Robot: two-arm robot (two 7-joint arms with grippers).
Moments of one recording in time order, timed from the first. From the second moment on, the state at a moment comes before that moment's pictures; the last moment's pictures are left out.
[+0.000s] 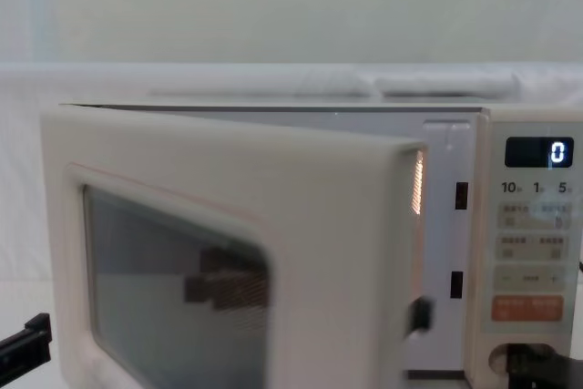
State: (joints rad) left arm 0.27 0.24 0.04 -1.85 -0.25 -0.02 -0.02; right arm 0.16 0.00 -0.10 -1.28 0.07 -0.06 0.09
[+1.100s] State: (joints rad) left arm 0.27 0.24 0.04 -1.85 -0.25 -0.02 -0.02; right arm -0.08 0.12 -0.12 -1.60 0.13 -0.06 0.18
